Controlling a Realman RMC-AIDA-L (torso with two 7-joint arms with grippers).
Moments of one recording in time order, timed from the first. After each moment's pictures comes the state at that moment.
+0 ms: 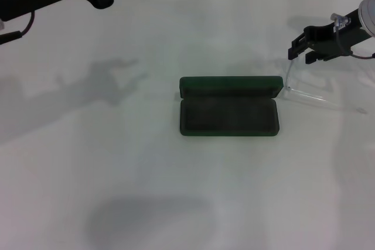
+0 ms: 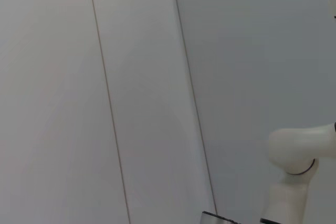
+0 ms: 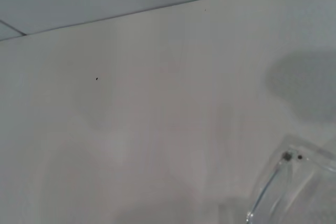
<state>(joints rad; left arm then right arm) -0.25 -2.06 1.17 1.39 1.32 1.38 -1.49 1.01 1.97 -0.74 -0.54 -2.69 -1.17 2.83</state>
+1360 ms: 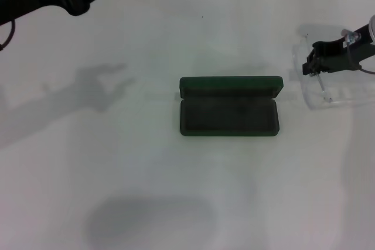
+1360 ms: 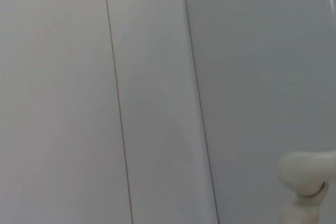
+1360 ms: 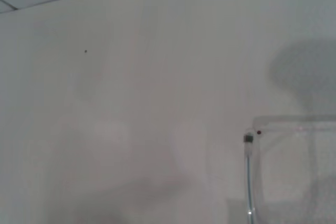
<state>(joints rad) -0.19 -2.06 1.14 1.38 1.26 1.43 -1.48 0.95 1.97 -0.75 -0.58 -2.68 -1.23 2.79</state>
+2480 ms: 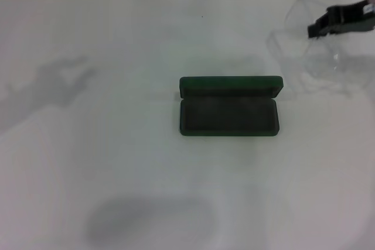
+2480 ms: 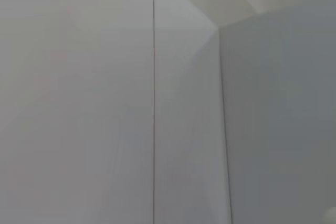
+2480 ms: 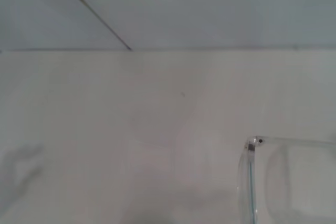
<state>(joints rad) -0.19 -2.08 0.94 1.33 1.12 1.55 -1.60 0.74 1.94 -0.98 -1.05 -2.31 -1.41 2.72</state>
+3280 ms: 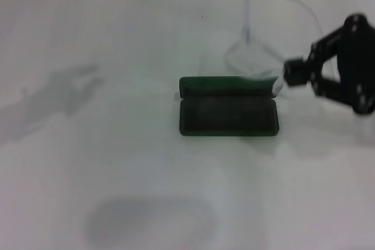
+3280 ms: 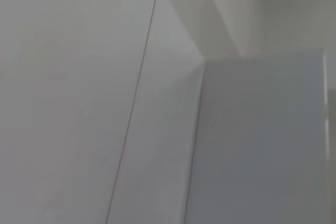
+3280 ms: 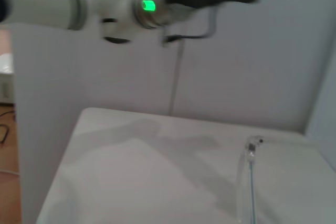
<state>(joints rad) -0.26 -2.09 0.95 1.12 1.07 1.66 -1.63 0.32 2.02 -1.09 -1.65 -1.72 -1.76 1.72</state>
